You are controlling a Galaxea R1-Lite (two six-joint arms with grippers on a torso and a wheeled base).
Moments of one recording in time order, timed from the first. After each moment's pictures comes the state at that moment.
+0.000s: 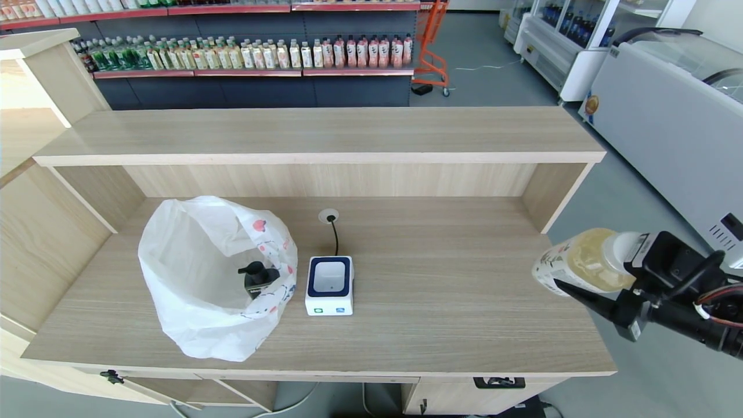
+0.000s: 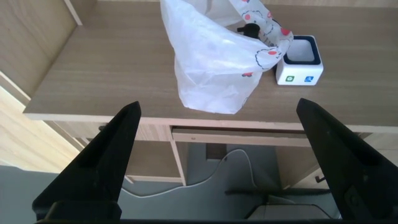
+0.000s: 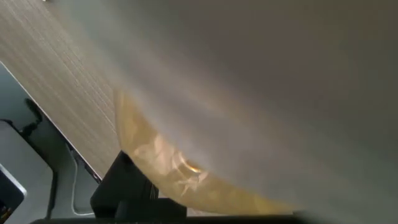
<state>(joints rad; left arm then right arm) 0.00 0.00 0.00 0.00 0.01 0.00 0.14 1.38 -0.36 -0.85 0.35 -0.82</state>
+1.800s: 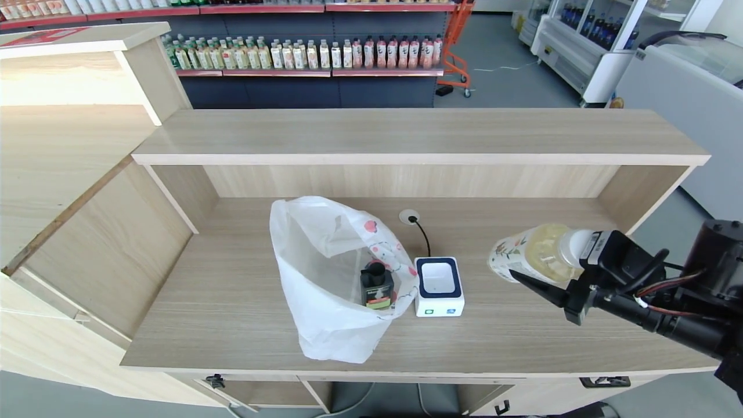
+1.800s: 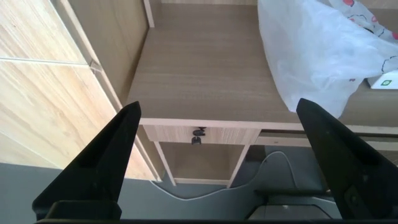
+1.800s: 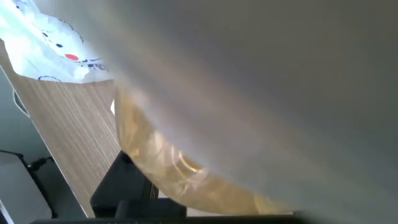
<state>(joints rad) 0.00 0.00 0.00 0.00 0.01 0.00 0.21 1.64 -0.37 -1.19 0.49 -0.77</state>
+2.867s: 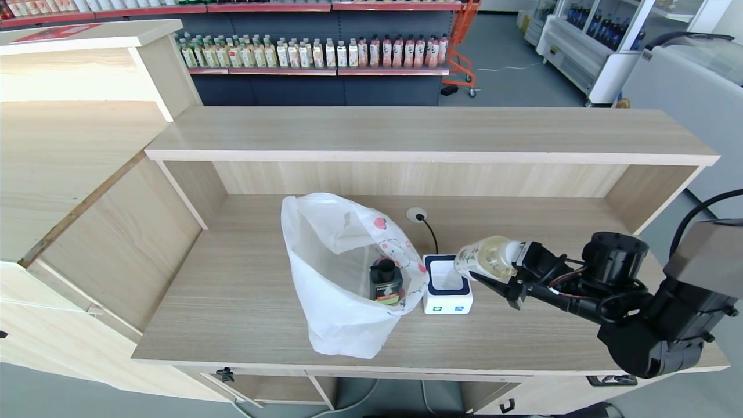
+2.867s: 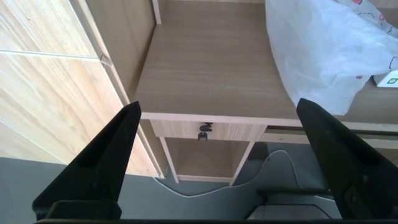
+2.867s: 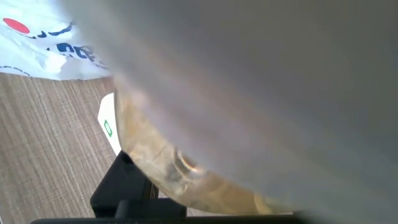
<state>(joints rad) 0.00 0.00 0.00 0.00 0.01 0.00 0.16 2.15 -0.61 -1.45 0.62 -0.77</state>
